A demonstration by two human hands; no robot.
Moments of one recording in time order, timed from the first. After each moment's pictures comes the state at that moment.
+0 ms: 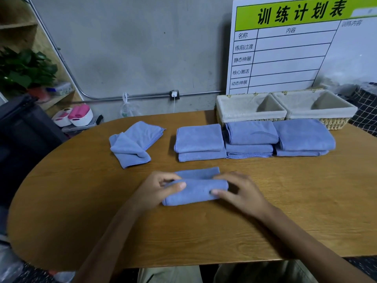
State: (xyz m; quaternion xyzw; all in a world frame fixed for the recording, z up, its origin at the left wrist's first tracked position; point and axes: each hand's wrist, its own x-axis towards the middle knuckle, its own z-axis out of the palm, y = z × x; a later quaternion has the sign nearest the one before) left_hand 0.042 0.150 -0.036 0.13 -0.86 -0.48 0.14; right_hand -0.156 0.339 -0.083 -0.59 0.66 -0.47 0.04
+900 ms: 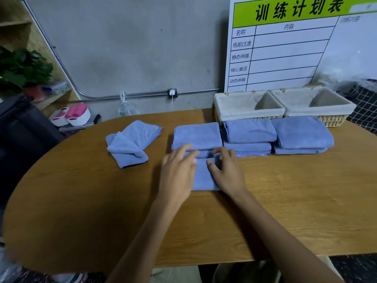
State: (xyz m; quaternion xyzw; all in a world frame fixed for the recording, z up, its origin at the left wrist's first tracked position) left_hand -0.029 0.173 -0.058 0.24 -0.93 -0.08 0.27; right_hand -0.164 0.278 -0.091 -0.37 0.82 -0.44 0.01
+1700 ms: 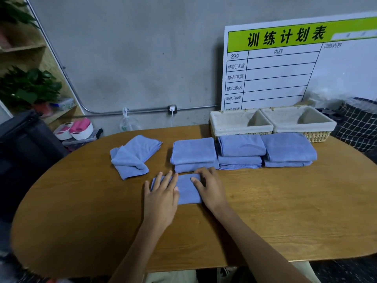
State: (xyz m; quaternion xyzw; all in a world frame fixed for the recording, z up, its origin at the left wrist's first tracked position) left_hand 0.011 0.167 -0.093 0.34 -0.93 0.01 0.12; right_hand -0.138 0.265 -0.099 -0.41 0.79 -0.46 0.03
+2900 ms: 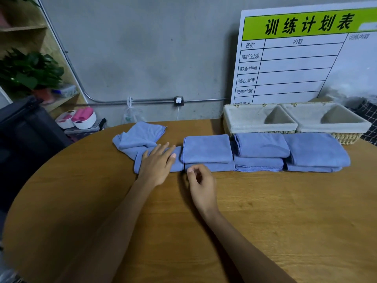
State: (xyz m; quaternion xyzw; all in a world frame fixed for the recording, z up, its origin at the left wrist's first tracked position) left_hand -0.031 0.033 -0.078 0.30 -0.94 -0.04 0.13; right_hand -0.100 0.202 -0.105 -0.34 0.69 -0.64 0.03
